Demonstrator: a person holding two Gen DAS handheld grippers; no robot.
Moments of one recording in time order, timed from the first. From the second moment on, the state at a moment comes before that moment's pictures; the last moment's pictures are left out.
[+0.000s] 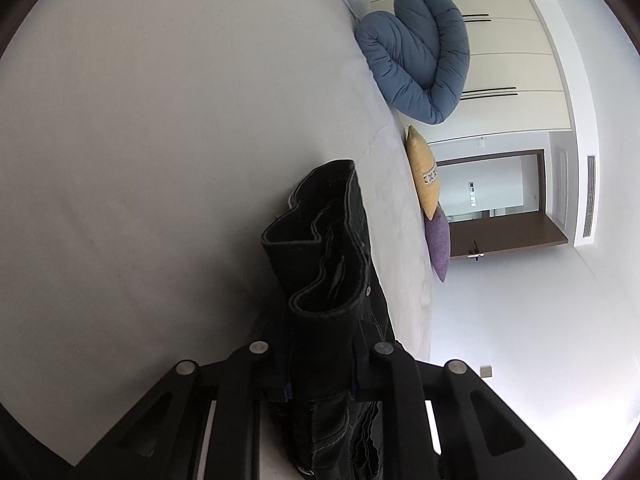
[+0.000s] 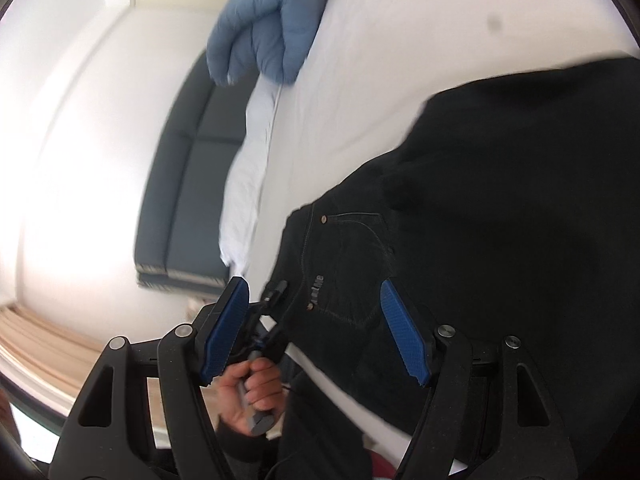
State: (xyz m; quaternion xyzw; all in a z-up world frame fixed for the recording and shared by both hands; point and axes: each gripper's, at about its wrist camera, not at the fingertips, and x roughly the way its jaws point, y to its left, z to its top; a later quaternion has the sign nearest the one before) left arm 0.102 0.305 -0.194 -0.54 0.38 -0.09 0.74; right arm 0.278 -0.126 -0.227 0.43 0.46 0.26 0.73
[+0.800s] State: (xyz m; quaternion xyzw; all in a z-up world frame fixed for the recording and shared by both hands) left arm 0.105 0.104 -0.048 -0.18 0.36 -0.19 0.90; right arm 0.257 -0.154 -0.237 0.47 0.47 0.21 0.72
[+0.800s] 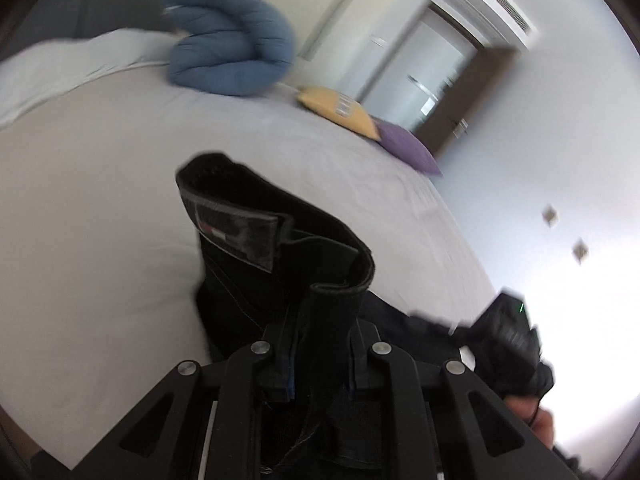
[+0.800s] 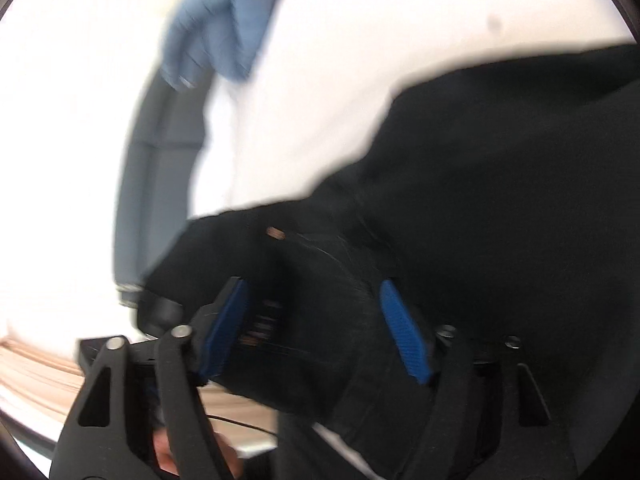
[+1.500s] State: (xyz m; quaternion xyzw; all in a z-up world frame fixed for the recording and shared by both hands) left arm 0.040 -0.112 -0.112 0.17 0.42 -0.28 0.85; right arm 0.166 -0.286 -0.234 0.41 0.50 0.19 0.74
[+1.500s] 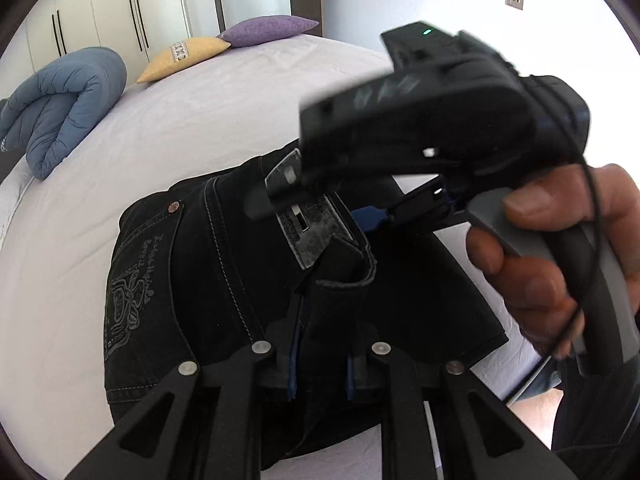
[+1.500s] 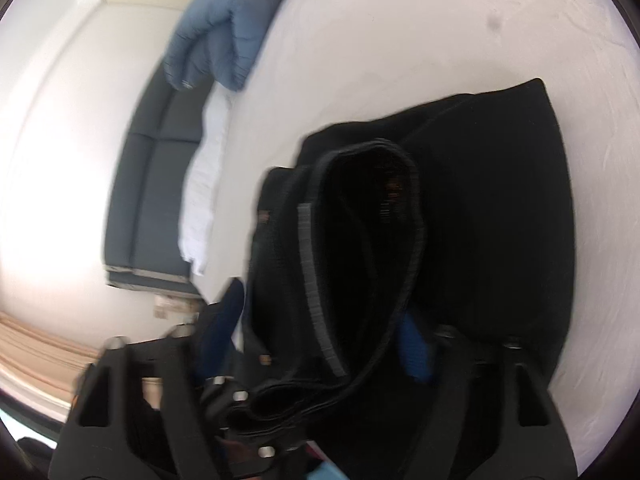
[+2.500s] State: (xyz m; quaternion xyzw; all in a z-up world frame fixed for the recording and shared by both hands) left arm 0.050 -0.169 -0.105 0.19 0.44 -0.29 0.83; right arm 0.144 -0.308 -0.224 0.39 0.49 0.15 0.77
